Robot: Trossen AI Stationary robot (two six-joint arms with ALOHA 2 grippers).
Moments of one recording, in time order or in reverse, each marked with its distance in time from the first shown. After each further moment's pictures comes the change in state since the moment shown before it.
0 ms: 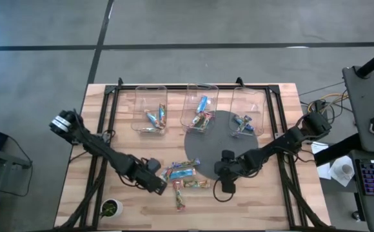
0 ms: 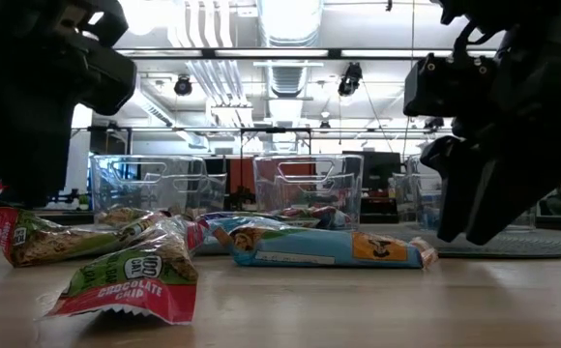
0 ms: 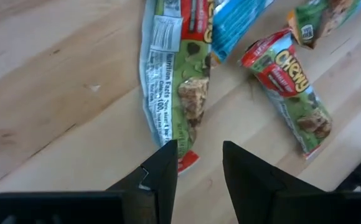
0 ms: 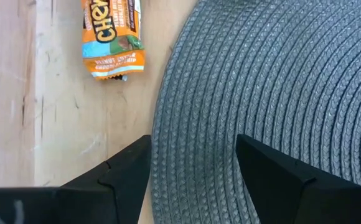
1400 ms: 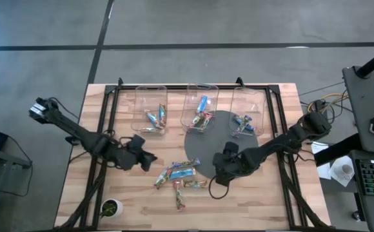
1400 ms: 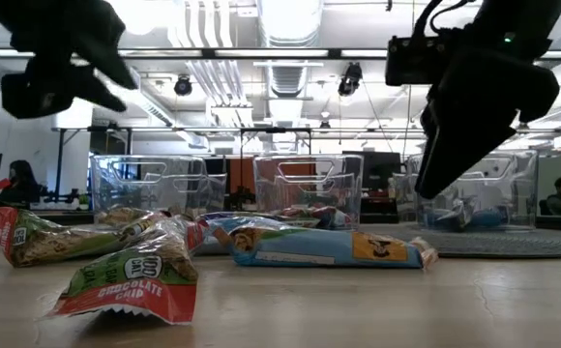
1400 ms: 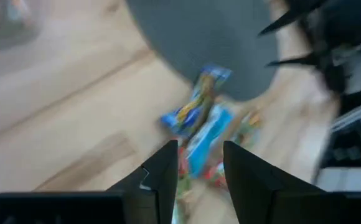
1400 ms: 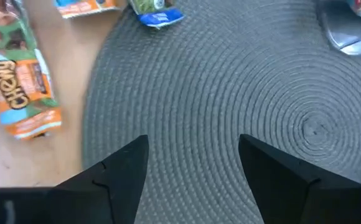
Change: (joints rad) left arm 0.049 -0.487 -0.208 0.019 -0.382 0.183; right arm -0.009 -0.005 0.174 -0.327 0.239 0.178
